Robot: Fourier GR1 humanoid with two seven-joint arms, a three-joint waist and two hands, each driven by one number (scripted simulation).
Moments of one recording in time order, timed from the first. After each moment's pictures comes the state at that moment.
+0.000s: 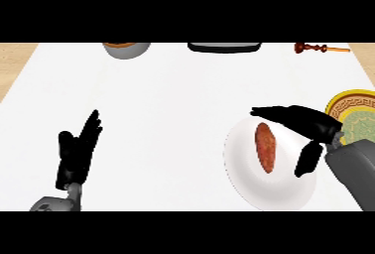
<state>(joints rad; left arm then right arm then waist) -0.05 0.25 -0.15 -1.44 0.08 0.27 0.20 -0.44 -0.57 0.35 -1.29 0.55 0.55 -0.23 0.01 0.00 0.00</state>
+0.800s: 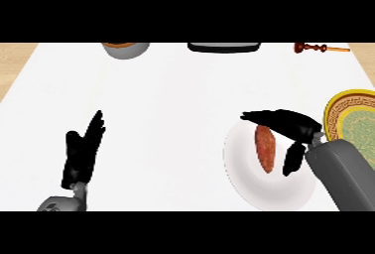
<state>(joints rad) -0.05 0.18 -0.11 -1.43 0.00 0.24 0.20 -0.45 -0.42 0.29 -1.16 0.77 0.57 -0.31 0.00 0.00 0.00</state>
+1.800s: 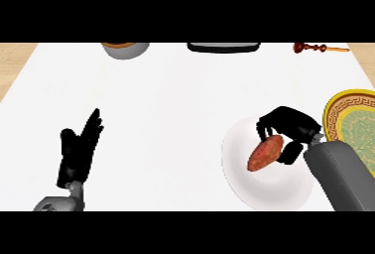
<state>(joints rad) -0.05 0.15 -0.05 -1.46 -0.04 0.18 0.24 -0.45 -0.37 0.20 -1.07 0.95 0.36 -0.48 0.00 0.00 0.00</state>
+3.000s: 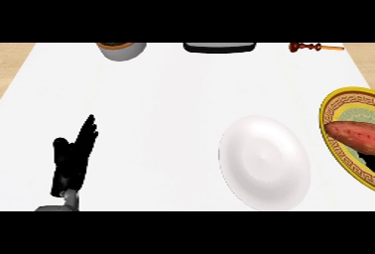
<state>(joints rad) 0.01 0.15 -0.04 -1.49 -0.04 0.17 0.22 -0.06 -0.40 -0.35 -1.85 0.71 0.16 -0.03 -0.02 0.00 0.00</state>
